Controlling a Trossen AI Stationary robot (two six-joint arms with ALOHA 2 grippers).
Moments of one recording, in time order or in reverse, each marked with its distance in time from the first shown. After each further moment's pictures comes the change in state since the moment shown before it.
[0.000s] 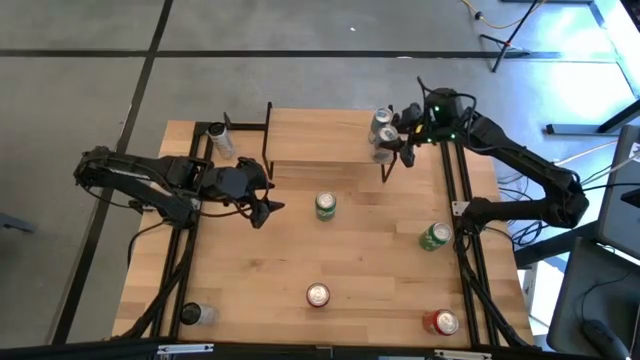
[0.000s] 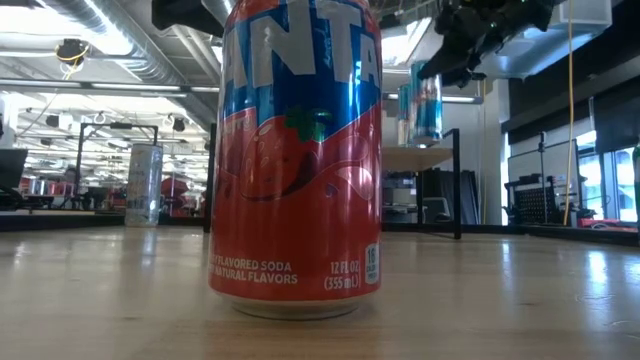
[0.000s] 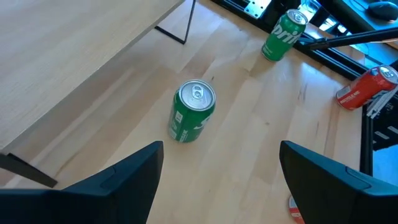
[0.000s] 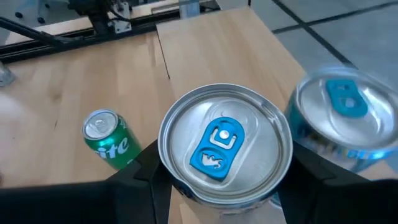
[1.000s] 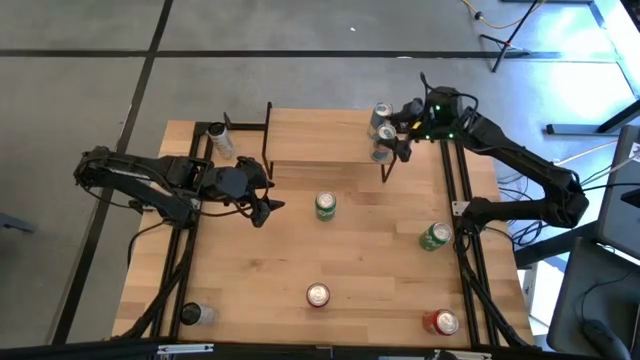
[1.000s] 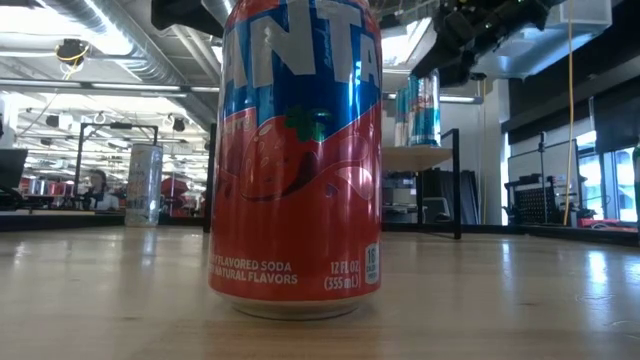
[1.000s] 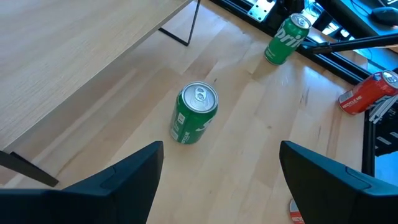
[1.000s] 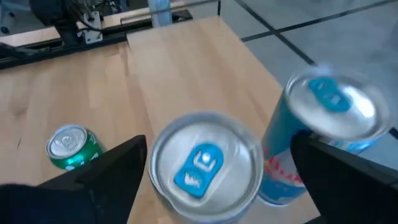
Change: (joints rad) left arm 0.000 0.000 0.000 0.000 -0.013 -0.018; right arm 0.000 0.002 0.013 0.057 0.100 0.023
